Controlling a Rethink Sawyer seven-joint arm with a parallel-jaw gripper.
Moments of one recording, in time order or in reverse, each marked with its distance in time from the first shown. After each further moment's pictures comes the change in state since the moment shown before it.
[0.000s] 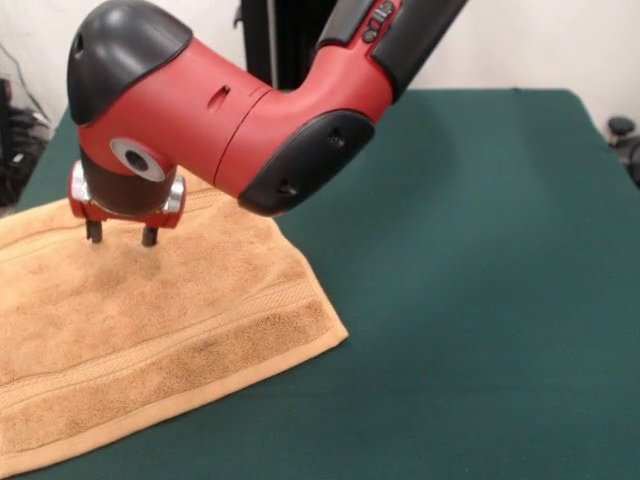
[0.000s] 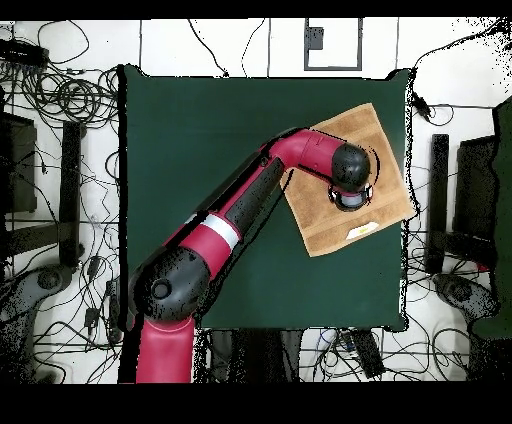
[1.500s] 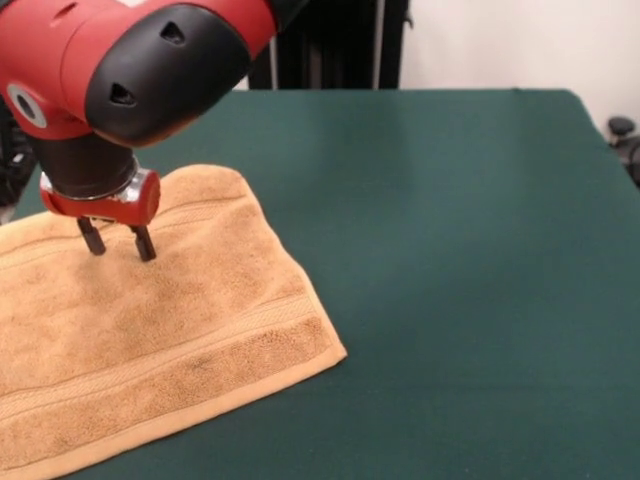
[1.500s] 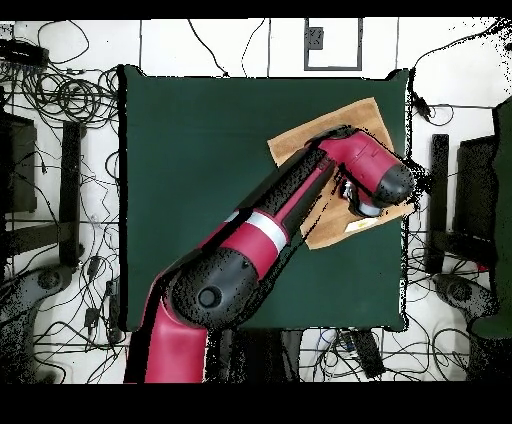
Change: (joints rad) arm -0.087 -0.160 0.184 0.029 0.168 0.004 -0.001
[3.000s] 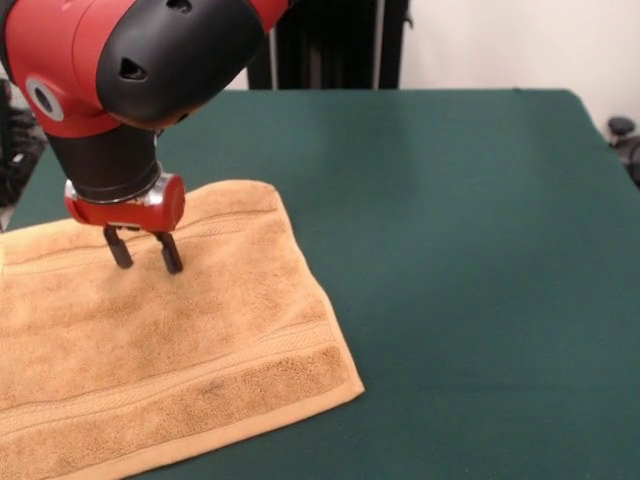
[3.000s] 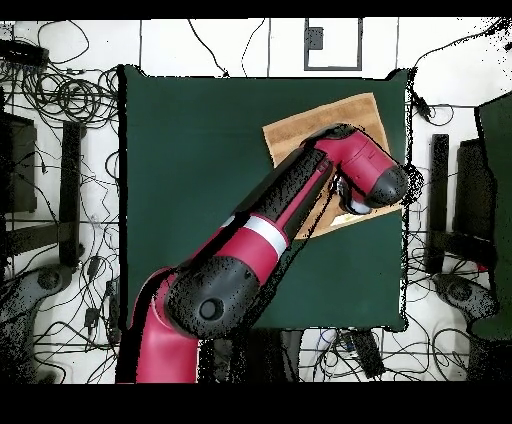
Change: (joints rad) arm 0.032 -0.065 0.103 0.022 0.000 0.031 0.000
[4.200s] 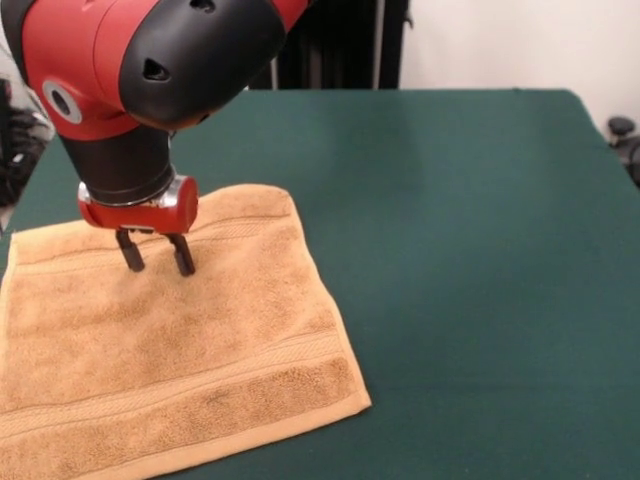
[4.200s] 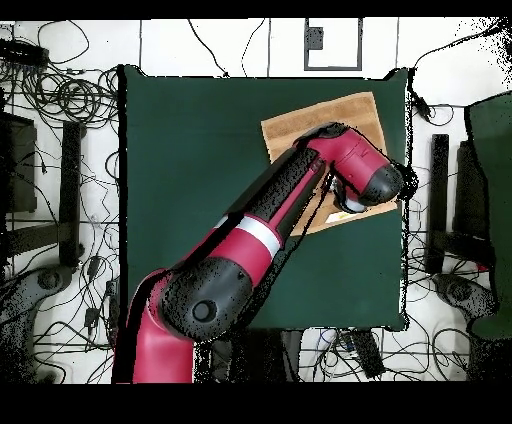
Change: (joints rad) arm 0.018 -0.001 0.002 0.001 0.000 0.000 0.000
